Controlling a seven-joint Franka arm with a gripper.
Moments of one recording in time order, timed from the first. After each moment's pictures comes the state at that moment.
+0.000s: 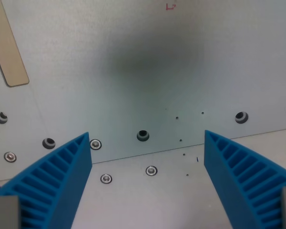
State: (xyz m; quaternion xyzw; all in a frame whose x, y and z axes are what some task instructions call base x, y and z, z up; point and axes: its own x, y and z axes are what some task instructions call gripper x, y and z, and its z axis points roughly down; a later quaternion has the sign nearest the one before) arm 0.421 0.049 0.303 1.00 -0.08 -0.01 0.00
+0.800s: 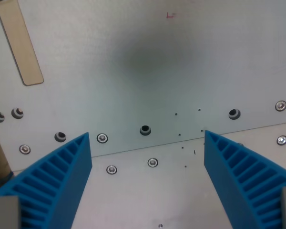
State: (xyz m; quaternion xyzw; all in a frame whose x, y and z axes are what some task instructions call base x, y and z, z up) arm 0.428 0.051 0.351 1.00 -0.08 0.00 0.00
